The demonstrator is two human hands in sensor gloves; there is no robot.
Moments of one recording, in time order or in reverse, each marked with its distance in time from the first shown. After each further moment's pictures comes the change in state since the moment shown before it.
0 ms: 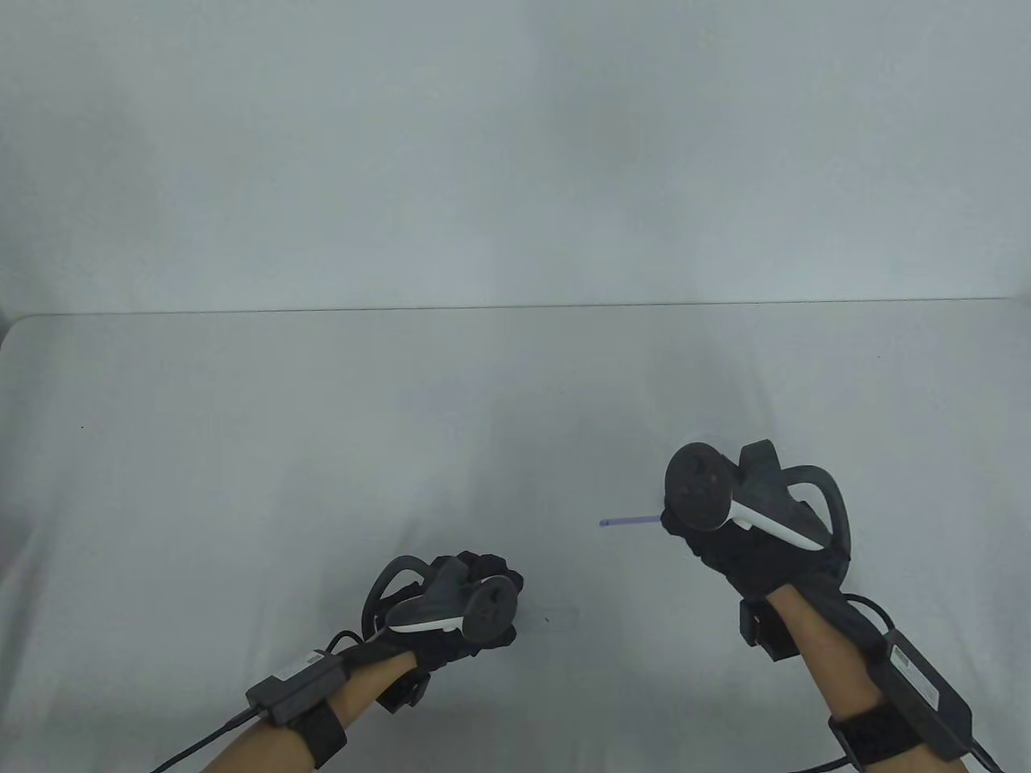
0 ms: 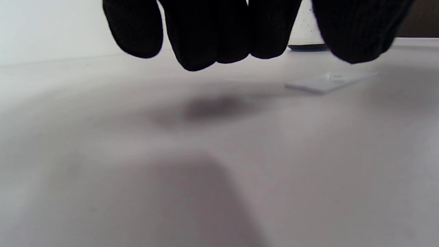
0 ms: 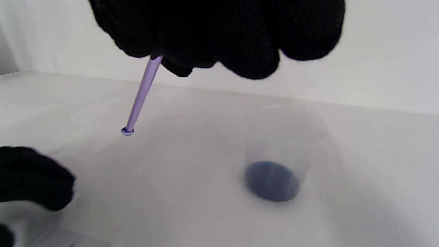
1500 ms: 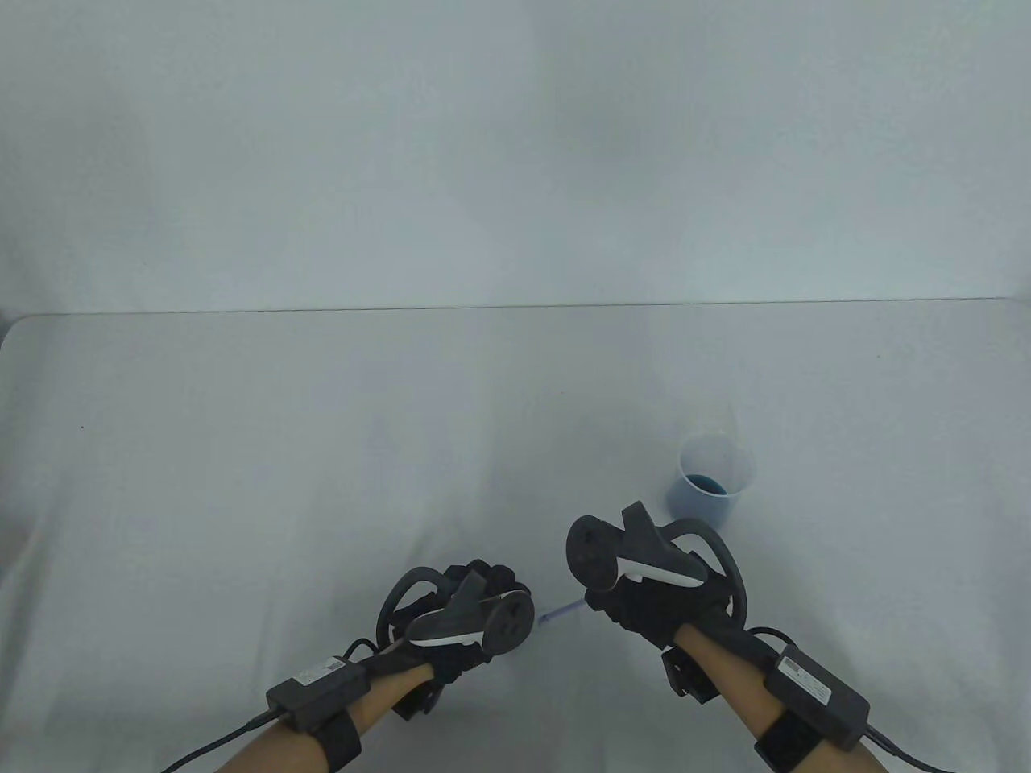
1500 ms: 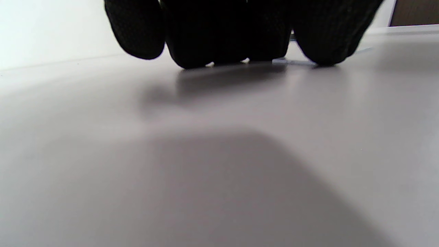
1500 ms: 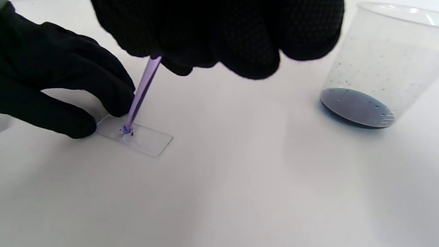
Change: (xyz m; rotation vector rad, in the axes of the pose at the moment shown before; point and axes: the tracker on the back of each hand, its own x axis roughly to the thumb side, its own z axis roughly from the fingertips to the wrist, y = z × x) left_hand 0.013 -0.010 -0.007 0.010 0.021 -0.036; right_hand 0.056 0.083 -0.029 0.202 -0.110 0.104
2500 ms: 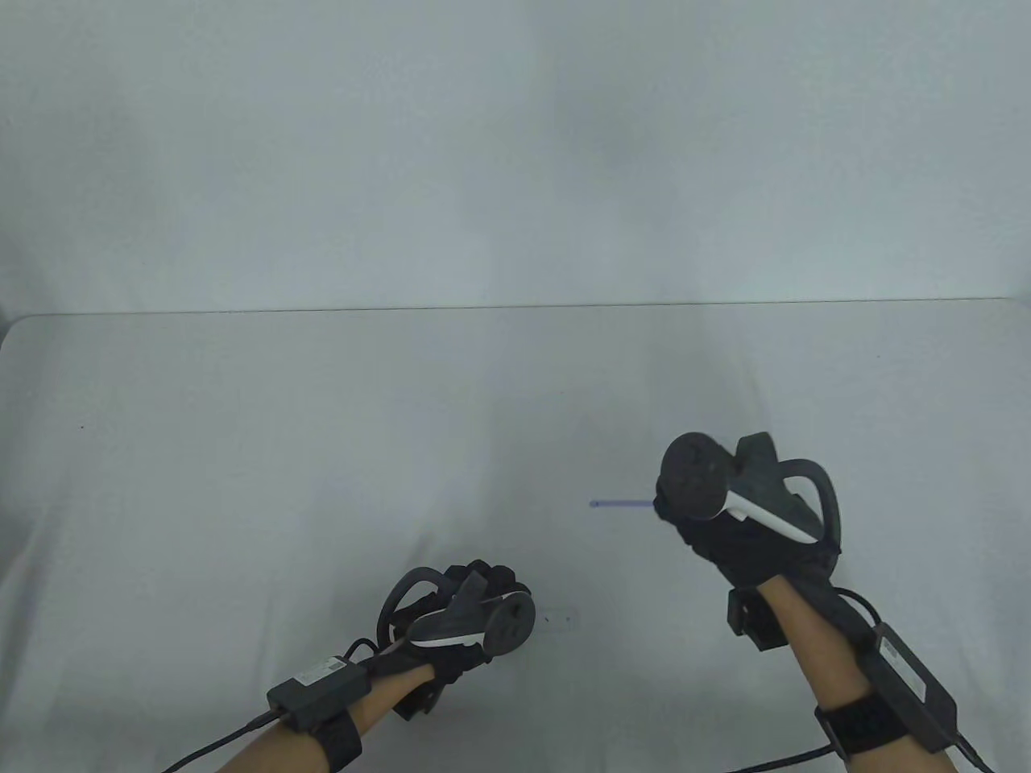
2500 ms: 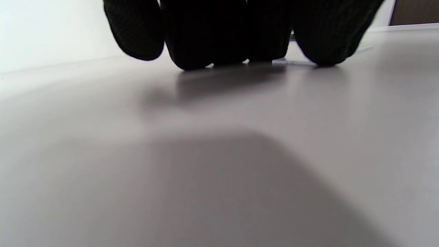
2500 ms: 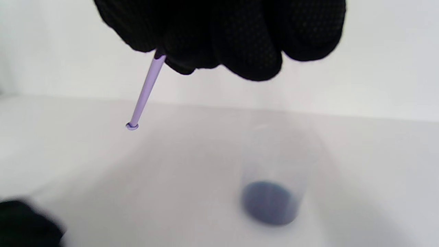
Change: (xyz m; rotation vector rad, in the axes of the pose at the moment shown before) left_hand 0.001 0.000 0.000 0.002 0.000 -0.009; right_hand -0.088 -0.104 0.059 -0.307 0.245 -0.136
